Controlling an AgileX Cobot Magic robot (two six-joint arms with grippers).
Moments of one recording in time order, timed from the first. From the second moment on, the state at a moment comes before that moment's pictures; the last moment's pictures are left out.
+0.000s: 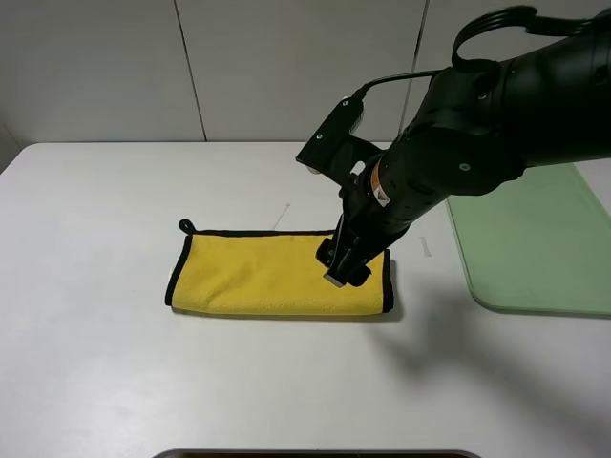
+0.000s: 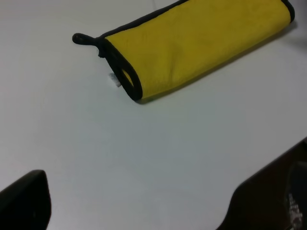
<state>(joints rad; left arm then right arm) -0.49 0.00 -0.48 -0.01 1.05 0.06 0.82 1.68 -0.95 -0.43 0.53 0.09</state>
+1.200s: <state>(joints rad) 0.03 0.00 -0.48 -0.01 1.05 0.06 0.74 1.68 -0.95 -0.23 0.54 0.59</state>
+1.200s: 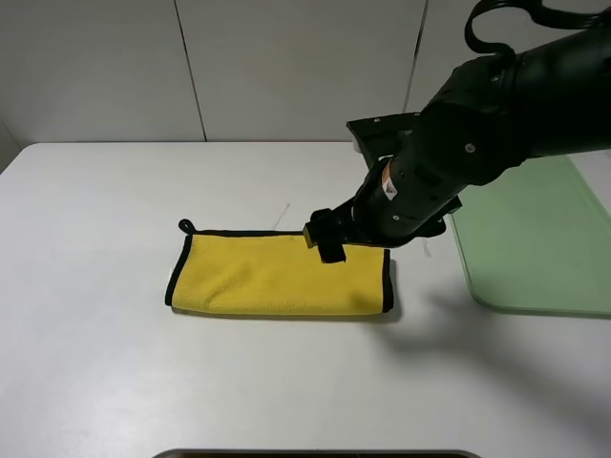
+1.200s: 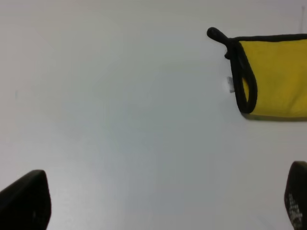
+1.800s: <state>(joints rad) 0.03 0.00 -0.48 -0.01 1.05 0.06 0.63 1.83 -1.01 -0.19 0.50 0.56</state>
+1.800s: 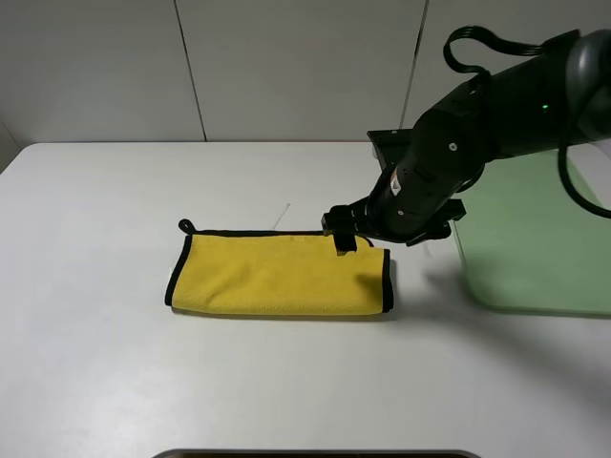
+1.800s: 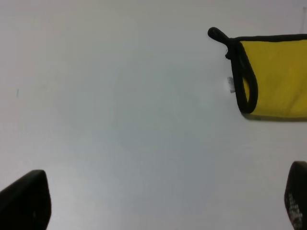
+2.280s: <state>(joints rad) 0.03 0.00 -0.48 -0.01 1.05 0.06 0.63 2.03 -1.14 -0.24 0.57 0.56</state>
